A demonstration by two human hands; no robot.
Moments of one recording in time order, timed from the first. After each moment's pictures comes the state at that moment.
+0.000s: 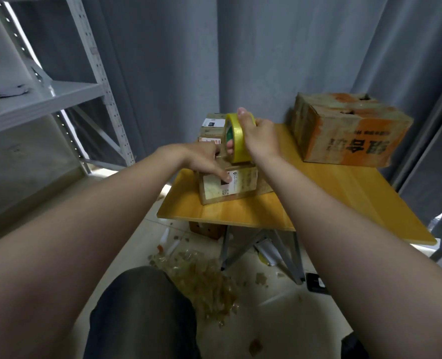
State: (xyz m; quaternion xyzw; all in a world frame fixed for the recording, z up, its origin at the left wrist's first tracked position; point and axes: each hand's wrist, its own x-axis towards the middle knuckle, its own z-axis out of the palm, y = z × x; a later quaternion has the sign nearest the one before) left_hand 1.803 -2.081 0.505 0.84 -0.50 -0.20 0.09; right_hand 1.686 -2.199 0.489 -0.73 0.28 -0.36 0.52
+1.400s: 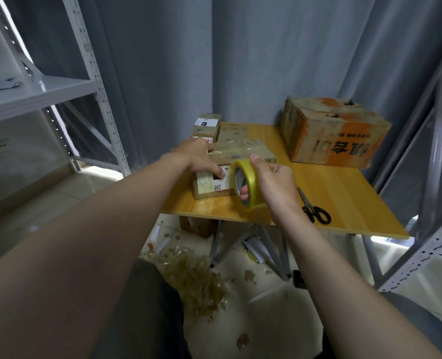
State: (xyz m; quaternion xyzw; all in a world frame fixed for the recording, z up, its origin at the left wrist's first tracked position) left_hand 1.794 -2.086 0.485 0.88 -0.43 -0.08 0.16; right_hand 1.568 -2.136 0.475 -0.67 0.33 -0.30 0.59
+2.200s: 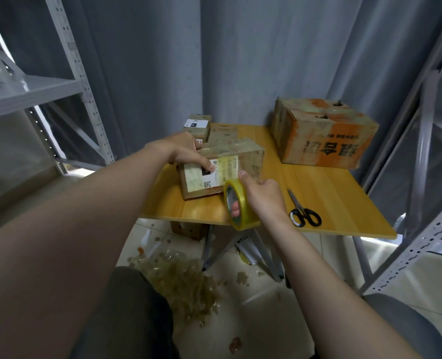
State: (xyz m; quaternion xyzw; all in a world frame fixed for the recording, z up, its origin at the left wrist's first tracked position) left_hand 1.813 -2.097 0.504 0.88 -0.45 -0.12 0.12; right_hand 1.566 -2.139 0.464 -0.66 0.40 -0.24 0.59
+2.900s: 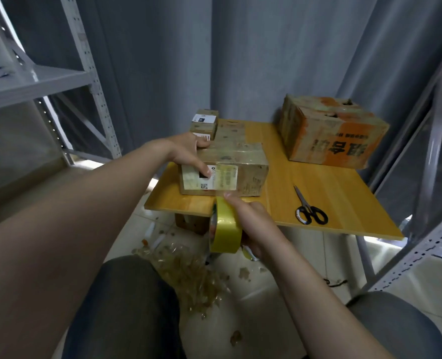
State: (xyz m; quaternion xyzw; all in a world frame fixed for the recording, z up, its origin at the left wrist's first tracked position) left_hand 1.814 -2.072 0.499 0.86 -0.48 -0.16 0.11; right_hand 1.558 -2.099 0.444 -0.61 0.34 -0.10 0.70
